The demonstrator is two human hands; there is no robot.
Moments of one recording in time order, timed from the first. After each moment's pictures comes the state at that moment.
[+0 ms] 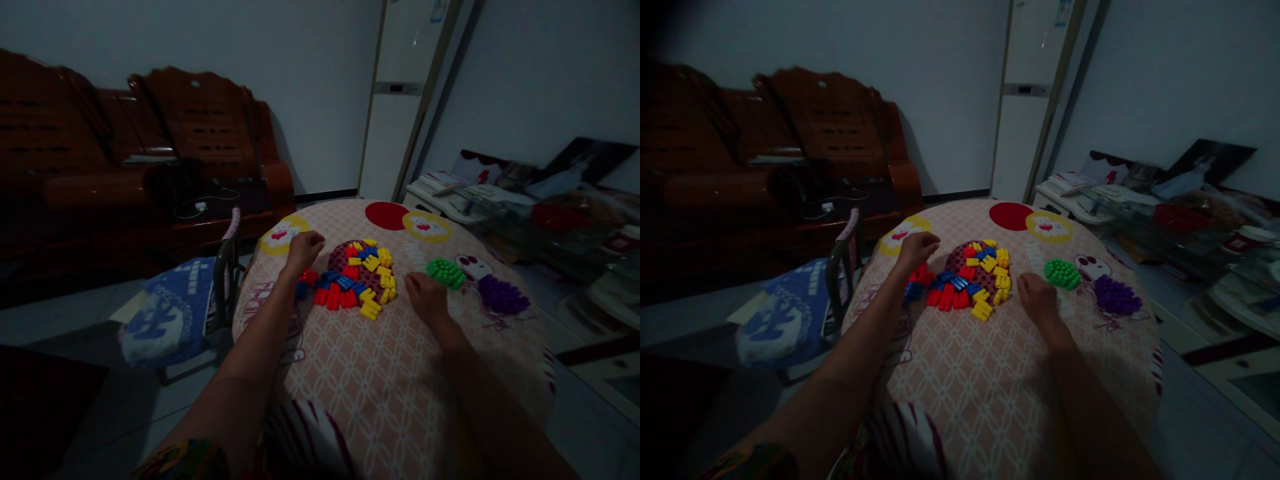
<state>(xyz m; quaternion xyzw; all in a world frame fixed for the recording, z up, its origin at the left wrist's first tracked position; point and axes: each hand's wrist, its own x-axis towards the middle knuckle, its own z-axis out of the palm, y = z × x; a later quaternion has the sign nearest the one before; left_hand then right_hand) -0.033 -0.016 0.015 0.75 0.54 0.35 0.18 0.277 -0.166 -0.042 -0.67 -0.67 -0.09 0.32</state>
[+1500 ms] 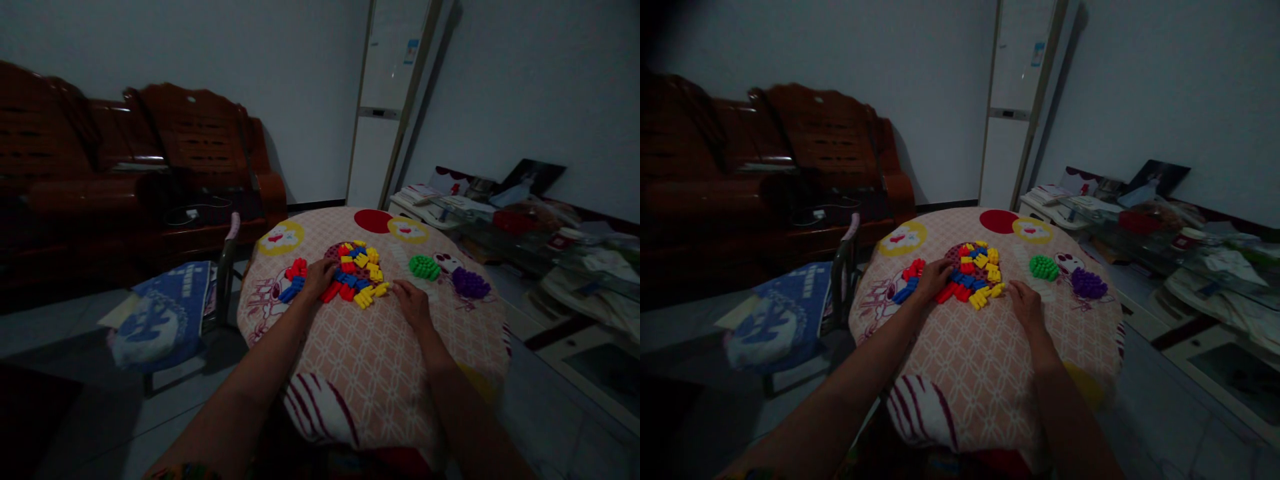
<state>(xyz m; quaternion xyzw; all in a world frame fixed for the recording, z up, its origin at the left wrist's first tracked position) -0.001 -0.076 -0.047 0.78 0.46 0.37 0.21 0.262 -0.206 -0.069 -0.65 -0.56 0.10 0.50</state>
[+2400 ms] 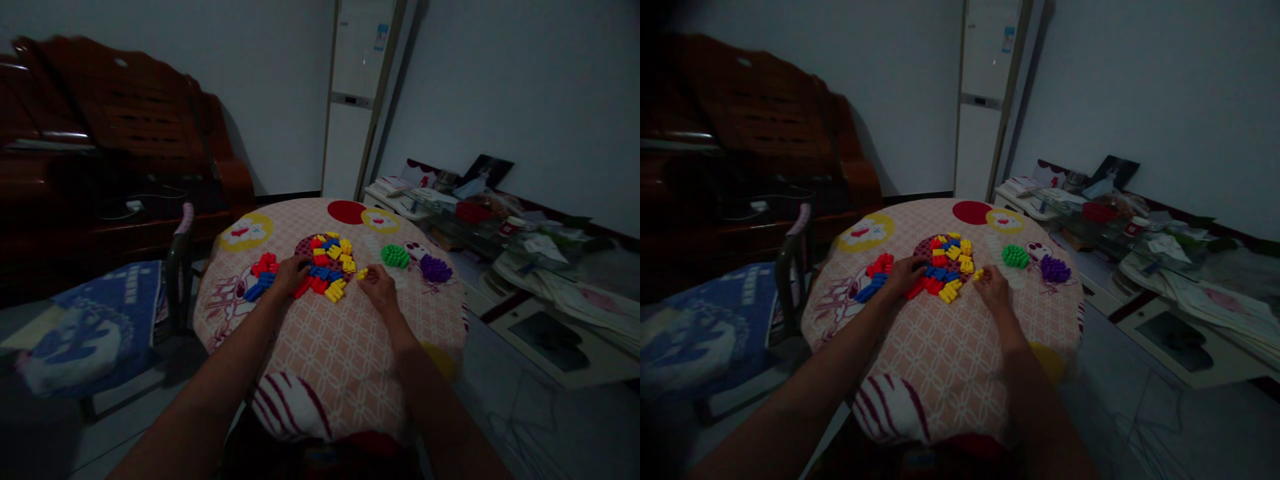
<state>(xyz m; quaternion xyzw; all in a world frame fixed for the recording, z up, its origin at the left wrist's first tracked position) -0.001 -0.067 -0.052 0.83 0.44 0.30 0.19 0.252 -0.199 -0.061 -0.64 -0.56 0.09 0.52</state>
